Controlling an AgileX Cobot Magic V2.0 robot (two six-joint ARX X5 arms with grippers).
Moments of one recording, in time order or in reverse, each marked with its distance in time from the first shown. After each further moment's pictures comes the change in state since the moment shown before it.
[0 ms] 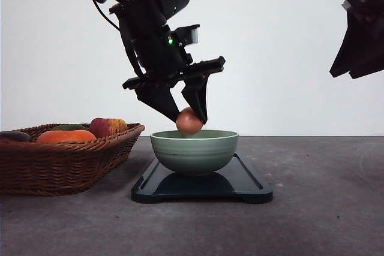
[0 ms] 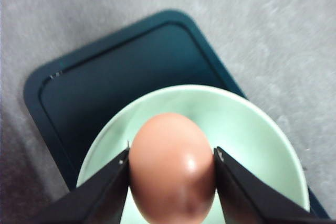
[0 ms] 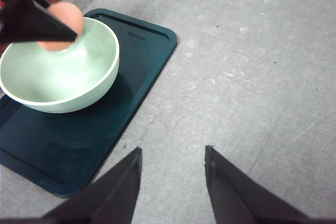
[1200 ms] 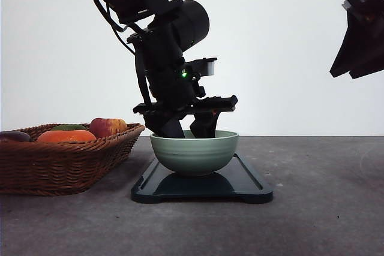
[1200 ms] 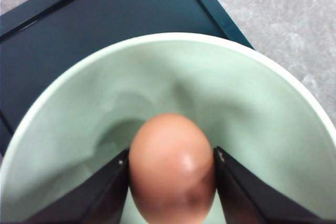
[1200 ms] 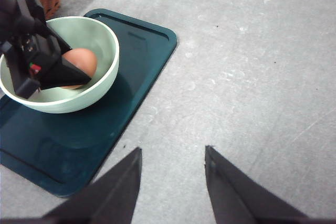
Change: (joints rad) left_arx -0.047 0.102 0.000 -0.001 -0.051 0.055; right_arx 0.000 0.000 0.000 0.000 0.000 0.000
